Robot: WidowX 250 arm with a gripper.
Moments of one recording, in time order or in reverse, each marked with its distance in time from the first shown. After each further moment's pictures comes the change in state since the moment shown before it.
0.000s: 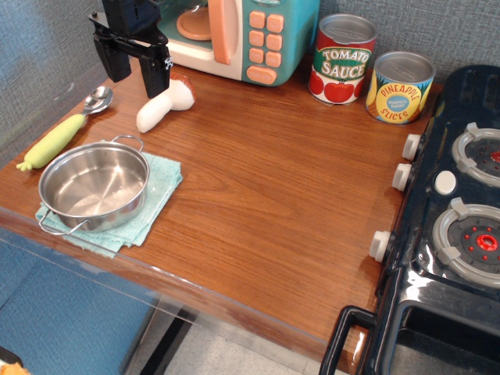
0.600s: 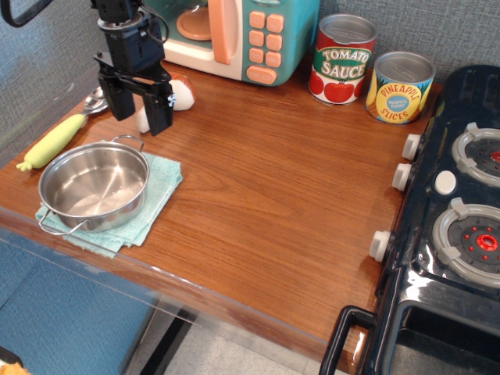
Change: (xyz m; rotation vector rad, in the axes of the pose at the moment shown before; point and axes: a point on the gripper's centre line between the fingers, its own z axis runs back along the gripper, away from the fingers) arm -0.025 -0.028 -0.018 -0.069 0.054 -0.018
